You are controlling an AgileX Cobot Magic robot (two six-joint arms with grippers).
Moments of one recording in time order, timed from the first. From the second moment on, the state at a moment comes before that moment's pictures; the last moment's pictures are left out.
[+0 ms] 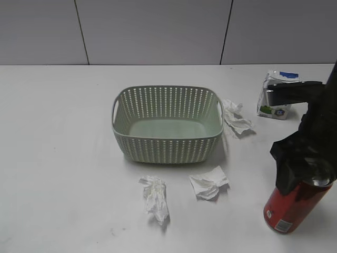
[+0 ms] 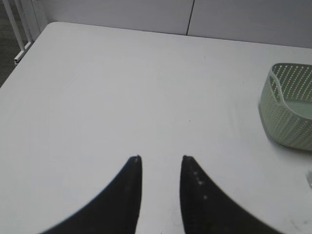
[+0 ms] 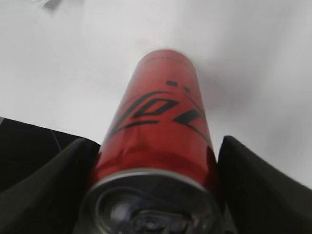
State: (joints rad) left arm 0.08 -0.01 -0.50 -0.14 1.04 0.08; right arm 0.41 1.56 -0.97 0.15 1.11 0.10
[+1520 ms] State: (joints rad) left arm 0.08 -0.01 -0.50 -0.14 1.04 0.08; right arm 0.44 1.71 -1.80 0.18 1.21 -0.10
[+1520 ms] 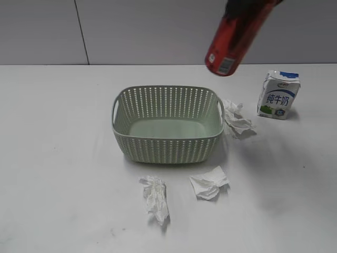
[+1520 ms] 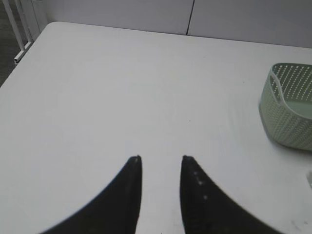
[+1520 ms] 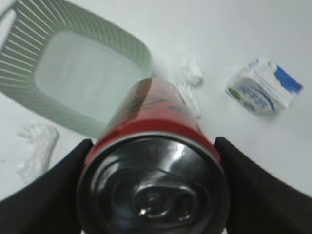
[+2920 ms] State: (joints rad) left arm 0.08 -0.01 -0.50 -0.14 1.04 0.08; right arm 0.65 2.21 -1.99 0.16 1.15 -0.13
